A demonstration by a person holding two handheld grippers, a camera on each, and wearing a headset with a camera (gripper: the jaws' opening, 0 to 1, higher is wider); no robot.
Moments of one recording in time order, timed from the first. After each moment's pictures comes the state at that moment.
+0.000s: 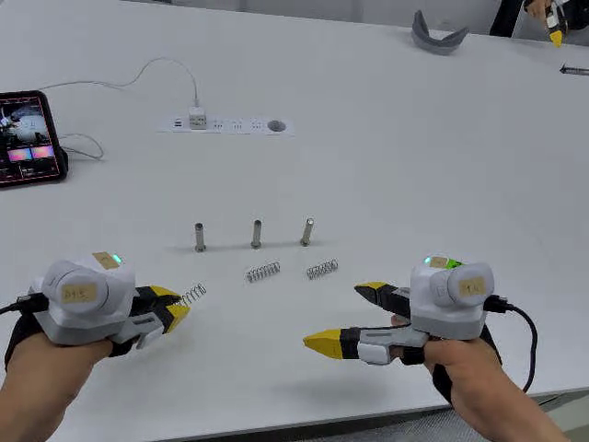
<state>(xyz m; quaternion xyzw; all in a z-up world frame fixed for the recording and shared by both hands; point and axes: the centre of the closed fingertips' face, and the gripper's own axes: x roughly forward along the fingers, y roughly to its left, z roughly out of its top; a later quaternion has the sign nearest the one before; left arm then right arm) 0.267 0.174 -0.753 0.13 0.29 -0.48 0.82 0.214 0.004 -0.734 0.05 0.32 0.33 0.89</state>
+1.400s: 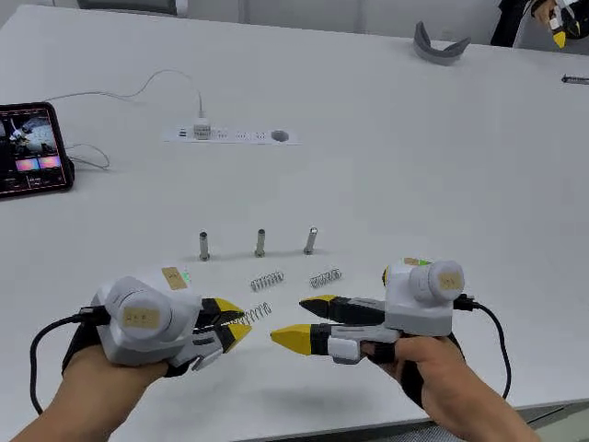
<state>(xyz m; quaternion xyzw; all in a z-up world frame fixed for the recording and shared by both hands) 0.226 0.100 -0.718 0.16 0.23 -0.57 0.77 0.220 0.066 -0.710 0.17 0.29 0.41 0.85</state>
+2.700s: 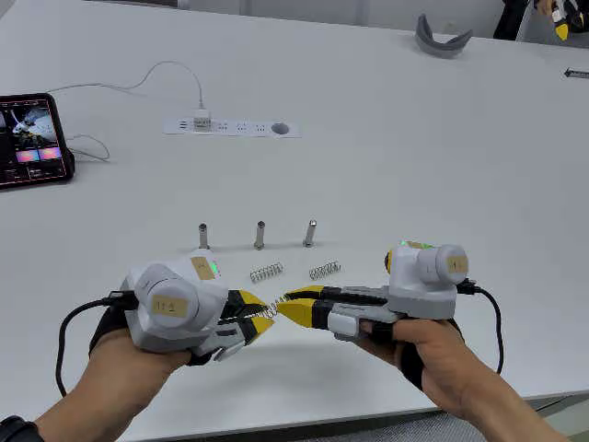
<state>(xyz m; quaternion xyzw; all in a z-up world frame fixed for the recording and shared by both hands) 0.216 0.077 -0.714 0.17 0.22 -0.59 0.75 0.220 0.071 -0.688 0.18 0.27 0.44 0.84</state>
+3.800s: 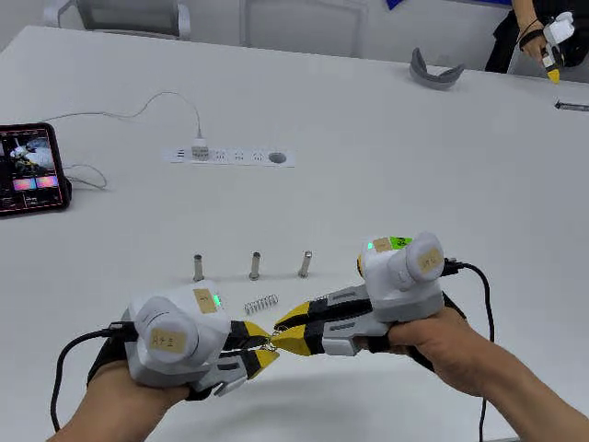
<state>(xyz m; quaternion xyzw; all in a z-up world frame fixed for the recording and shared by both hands) 0.211 0.064 -0.702 0.17 0.21 -0.62 0.74 0.214 0.080 -0.676 -0.04 0.31 0.55 0.78</state>
